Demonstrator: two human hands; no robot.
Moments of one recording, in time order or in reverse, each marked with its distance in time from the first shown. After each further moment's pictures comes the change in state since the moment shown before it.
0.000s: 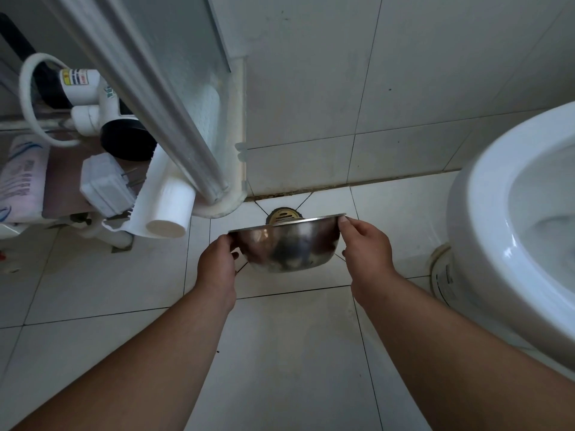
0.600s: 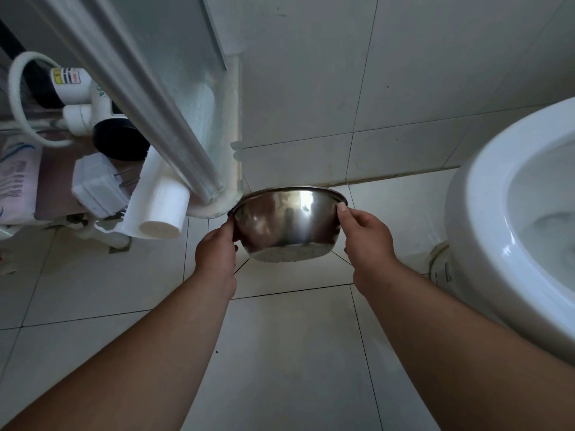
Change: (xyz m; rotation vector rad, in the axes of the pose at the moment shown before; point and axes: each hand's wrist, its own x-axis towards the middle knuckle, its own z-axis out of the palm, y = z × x) left_hand 0.005 0.016 0.011 0.003 0.050 0.026; right_hand 0.008 -0.009 -0.003 0.008 -0.047 -0.059
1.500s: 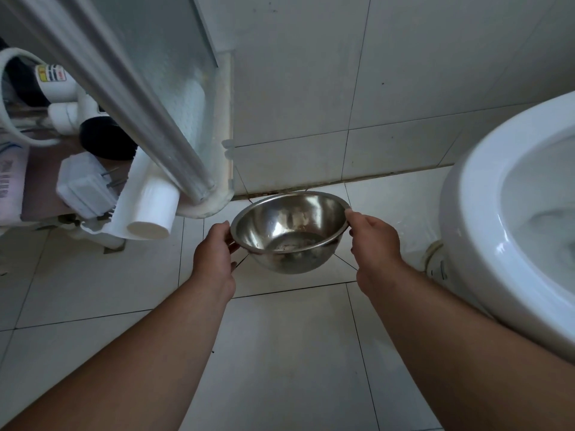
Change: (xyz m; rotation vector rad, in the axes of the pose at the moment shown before) left_hand -0.001 -0.007 0.004 -0.095 -0.056 -0.051; right_hand 0.008 0.003 -0.015 0.006 0.138 0.126
